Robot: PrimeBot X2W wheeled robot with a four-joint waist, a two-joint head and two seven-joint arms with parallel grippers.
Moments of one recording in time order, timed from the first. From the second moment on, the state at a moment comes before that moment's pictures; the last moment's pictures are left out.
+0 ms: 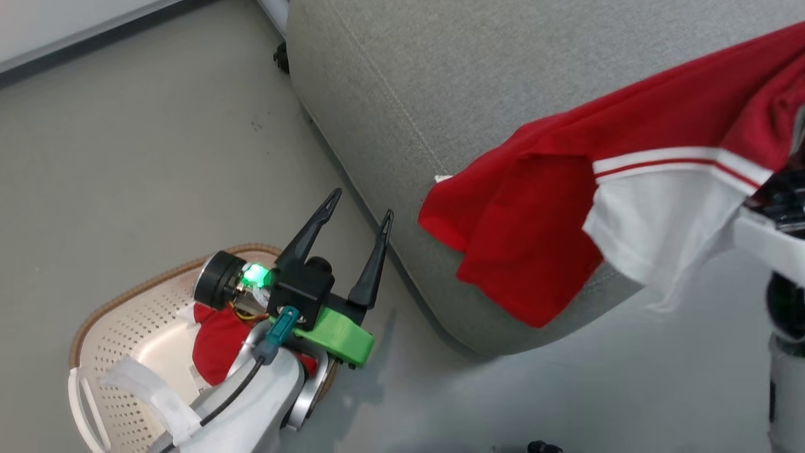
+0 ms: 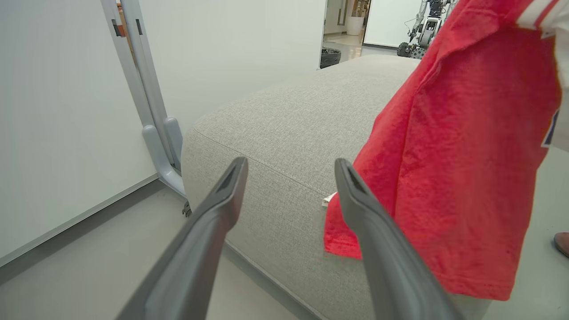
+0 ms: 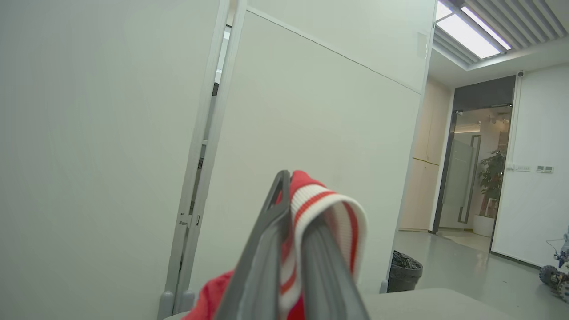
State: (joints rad) left arm -0.48 0.27 -0.79 0.23 -0.39 0.21 -0.26; right arm -0.32 -0.13 -0.12 -0.37 0.12 0.13 -0.26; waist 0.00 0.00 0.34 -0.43
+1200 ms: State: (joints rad) left arm -0.61 0.19 -0.78 0.26 -0.33 0.15 -0.26; right arm -0.75 -0.28 -0.44 0.37 0.10 0.13 -0.26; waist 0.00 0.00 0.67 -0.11
